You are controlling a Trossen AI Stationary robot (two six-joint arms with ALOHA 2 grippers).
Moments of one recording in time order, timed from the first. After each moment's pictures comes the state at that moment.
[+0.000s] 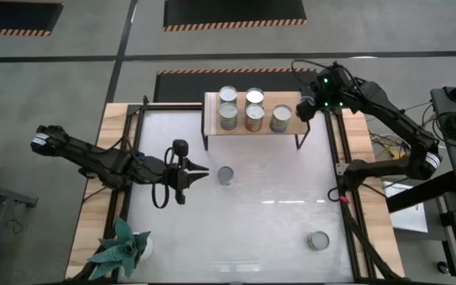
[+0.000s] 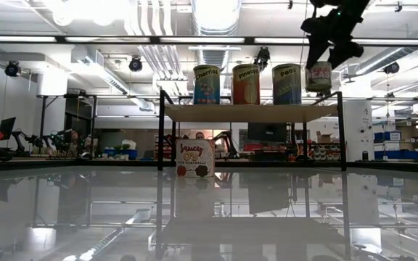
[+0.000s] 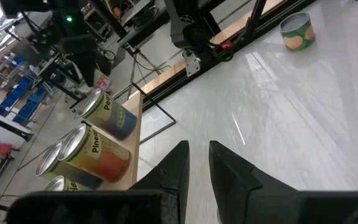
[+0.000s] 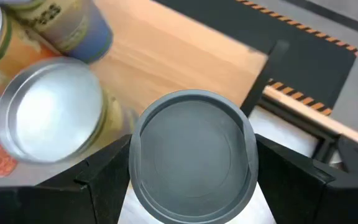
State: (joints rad) left arm -0.30 1.10 0.92 -0.18 -0.46 0.49; right arm -0.78 1.16 1.31 -1.05 0.02 0.20
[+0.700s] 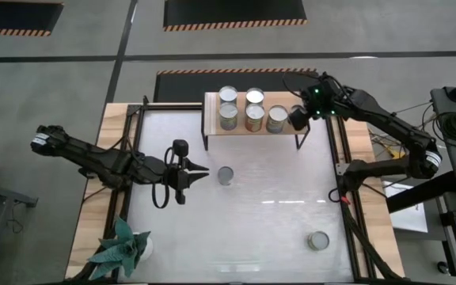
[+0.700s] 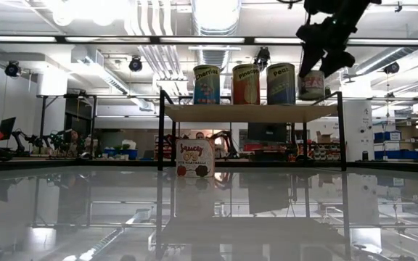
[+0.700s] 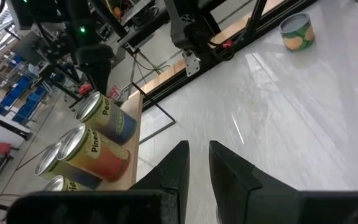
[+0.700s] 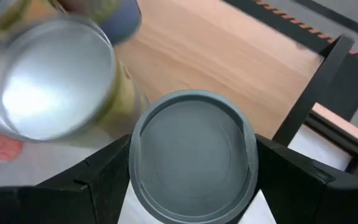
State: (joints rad) left arm -0.30 1.11 0.92 -0.17 -0.46 0.48; right arm -0.70 1.15 1.19 -0.92 0.01 0.19
